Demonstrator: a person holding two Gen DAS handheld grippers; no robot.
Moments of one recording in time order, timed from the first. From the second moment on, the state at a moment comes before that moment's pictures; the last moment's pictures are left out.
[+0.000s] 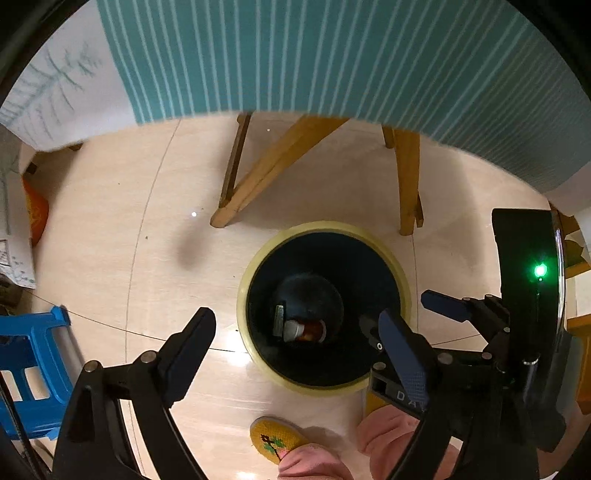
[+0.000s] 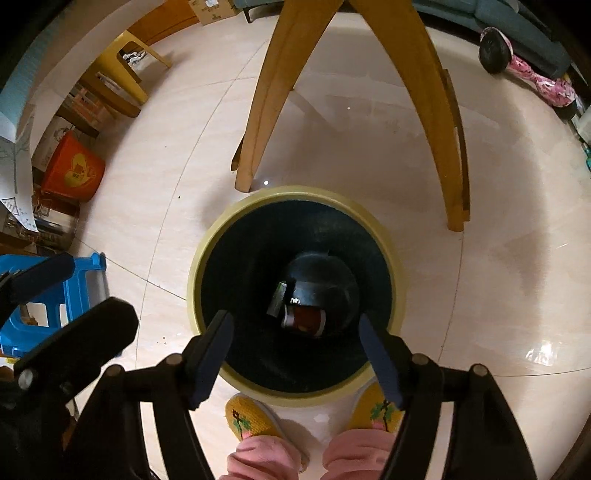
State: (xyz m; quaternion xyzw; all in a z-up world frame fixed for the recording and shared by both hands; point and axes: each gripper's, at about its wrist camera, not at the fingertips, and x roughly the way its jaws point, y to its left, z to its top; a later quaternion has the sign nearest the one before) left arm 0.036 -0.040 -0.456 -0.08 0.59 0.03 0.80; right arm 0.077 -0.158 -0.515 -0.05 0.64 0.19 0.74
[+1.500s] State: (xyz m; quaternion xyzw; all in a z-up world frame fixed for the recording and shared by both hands) left arm -0.029 0.001 -0.032 -0.04 0.42 0.06 0.90; right arm 0.052 -0.198 -0.090 0.01 0.50 0.19 0.85
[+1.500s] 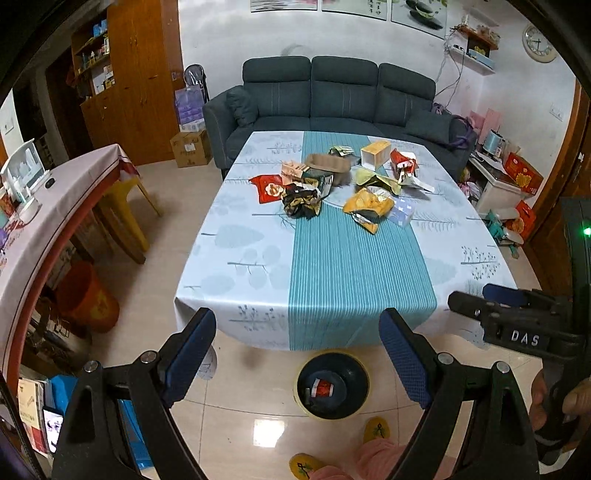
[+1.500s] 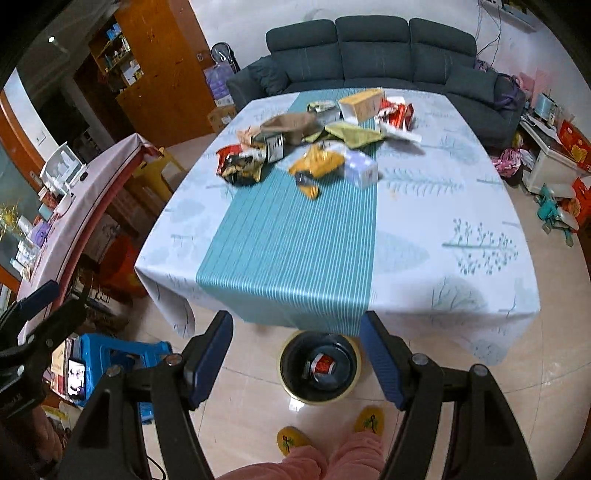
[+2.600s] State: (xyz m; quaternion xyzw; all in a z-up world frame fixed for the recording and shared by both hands) left arm 0.180 0.055 -0.069 -0.14 0.46 0.18 0.86; right arm 0.305 -0.126 -0.146 -0.08 0.54 0.31 0.78
